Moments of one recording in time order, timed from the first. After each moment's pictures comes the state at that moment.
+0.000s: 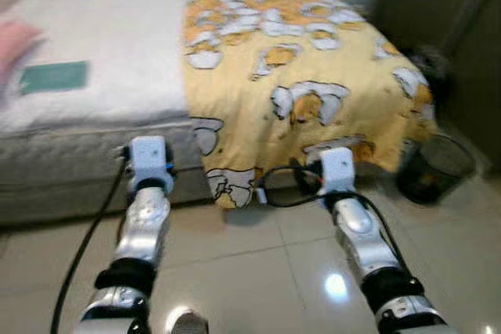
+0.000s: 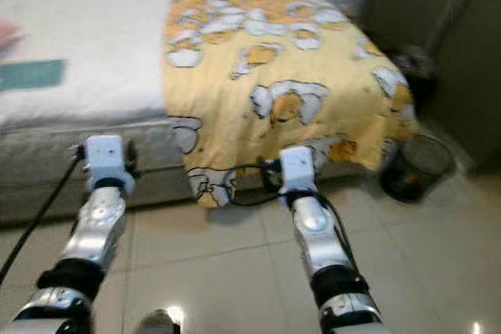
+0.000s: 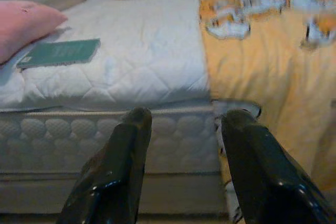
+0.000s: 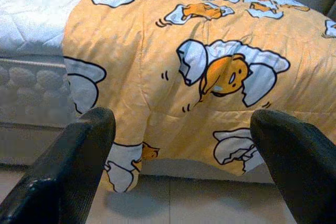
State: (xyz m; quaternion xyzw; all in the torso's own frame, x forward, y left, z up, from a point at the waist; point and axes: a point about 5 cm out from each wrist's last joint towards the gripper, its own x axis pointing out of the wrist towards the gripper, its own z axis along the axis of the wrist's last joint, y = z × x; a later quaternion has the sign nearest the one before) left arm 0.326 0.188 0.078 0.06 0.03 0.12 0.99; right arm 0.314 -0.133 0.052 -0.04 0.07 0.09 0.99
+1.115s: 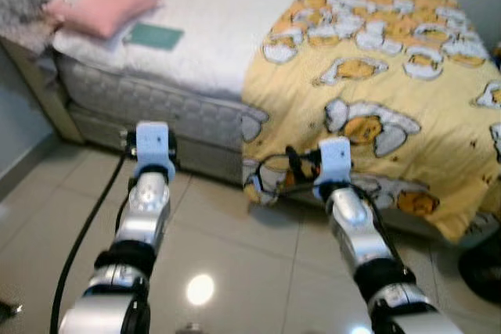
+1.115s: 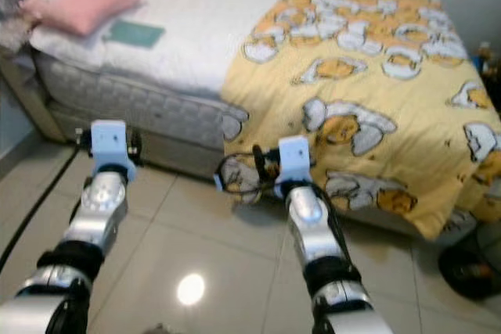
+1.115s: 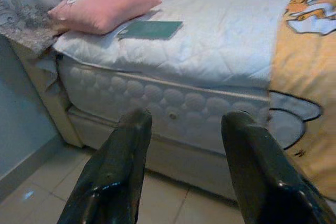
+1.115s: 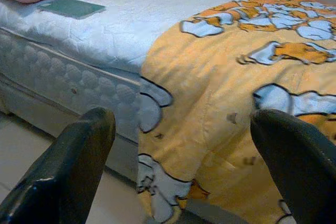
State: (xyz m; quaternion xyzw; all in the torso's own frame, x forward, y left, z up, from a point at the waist) left arm 0.343 0.179 0.087 0.08 0.03 0.08 0.99; right arm 0.324 -0.124 0.064 -0.02 0.04 0.09 0.99
